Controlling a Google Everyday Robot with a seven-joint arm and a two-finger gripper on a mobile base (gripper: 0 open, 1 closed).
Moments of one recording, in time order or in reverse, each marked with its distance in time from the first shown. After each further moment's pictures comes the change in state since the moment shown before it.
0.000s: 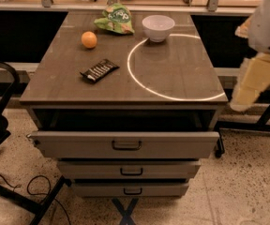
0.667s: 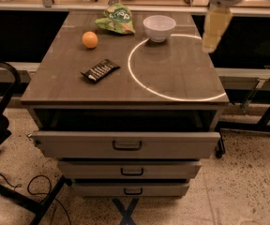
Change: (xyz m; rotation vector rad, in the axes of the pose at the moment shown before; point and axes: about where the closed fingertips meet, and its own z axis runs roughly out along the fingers) arm -0.055 -0.157 0.028 0.262 0.114 -0.078
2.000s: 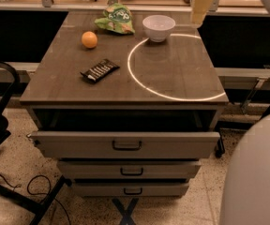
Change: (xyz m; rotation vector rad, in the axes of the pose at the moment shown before) arm -0.028 -0.093 0.031 0.132 -0.016 -0.027
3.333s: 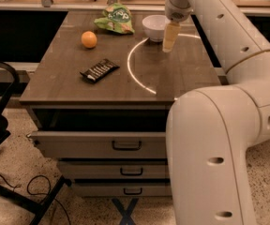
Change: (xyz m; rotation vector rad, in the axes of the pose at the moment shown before) arm -0.061 0.028 0.165 -0.180 -0.133 0.032
